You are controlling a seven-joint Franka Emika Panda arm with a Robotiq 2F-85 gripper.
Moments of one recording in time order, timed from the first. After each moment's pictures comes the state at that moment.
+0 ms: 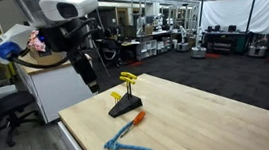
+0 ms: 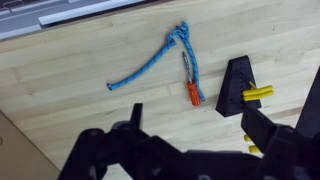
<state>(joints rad) -0.10 -0.92 -0.20 -2.51 -0.01 1.87 -0.06</state>
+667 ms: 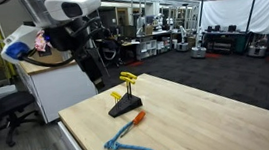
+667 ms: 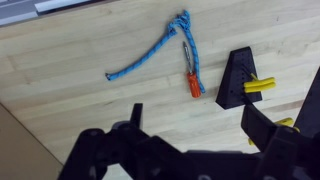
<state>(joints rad) -0.09 -0.89 -0.20 -2.51 -0.01 1.94 -0.07</state>
